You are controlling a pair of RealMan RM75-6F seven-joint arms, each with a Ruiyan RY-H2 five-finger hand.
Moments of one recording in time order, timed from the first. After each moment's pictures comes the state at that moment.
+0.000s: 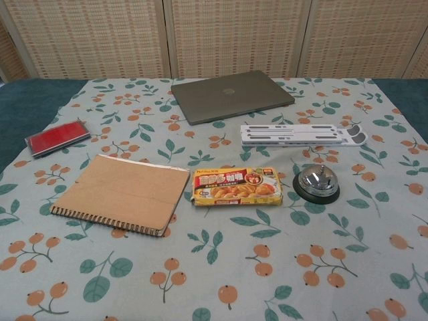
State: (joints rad) left arm -0.14 -1.17 0.02 -1.52 1.63 1.49 -0.04; right arm 0.10 -1.23 -0.01 -1.52 -1.58 1.46 -0.25
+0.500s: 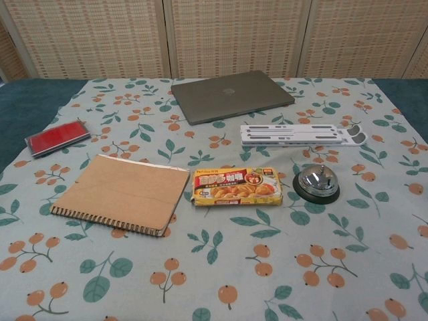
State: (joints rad) left arm -0.14 -1.16 0.01 -1.53 1.63 1.50 -0.04; right arm 0.17 -1.31 -0.02 -1.37 -1.67 1.41 -0.13
